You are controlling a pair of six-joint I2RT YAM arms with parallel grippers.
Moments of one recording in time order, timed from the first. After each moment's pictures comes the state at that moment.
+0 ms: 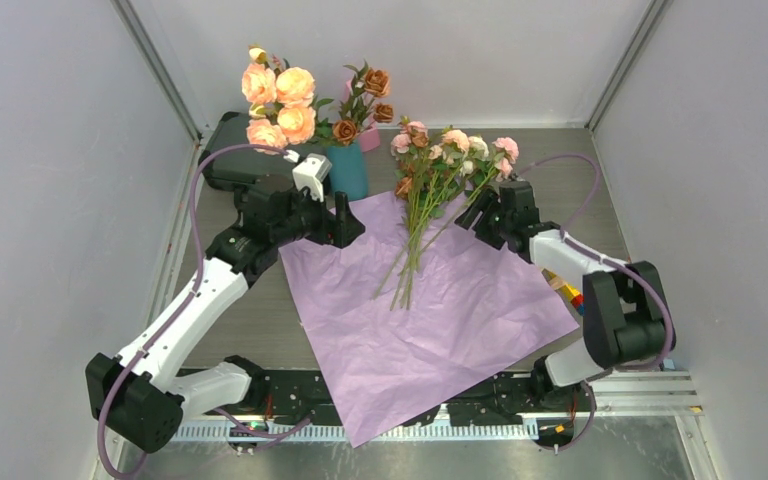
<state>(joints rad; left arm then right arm) -0.47 1.11 1.01 -0.34 0.28 -0.26 0.23 1.46 0.80 -0.06 -0.09 0.74</state>
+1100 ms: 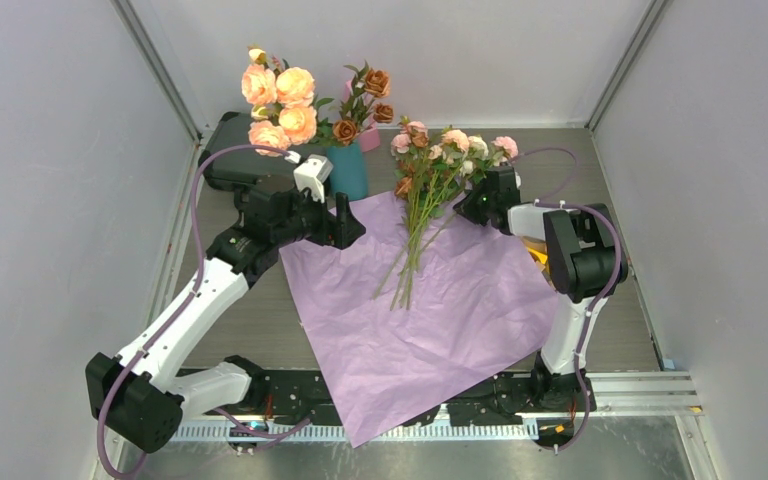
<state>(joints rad) -0.47 1.11 1.01 -0.35 0.28 -0.27 0.18 1.94 1.05 0.19 -0.11 0.83</state>
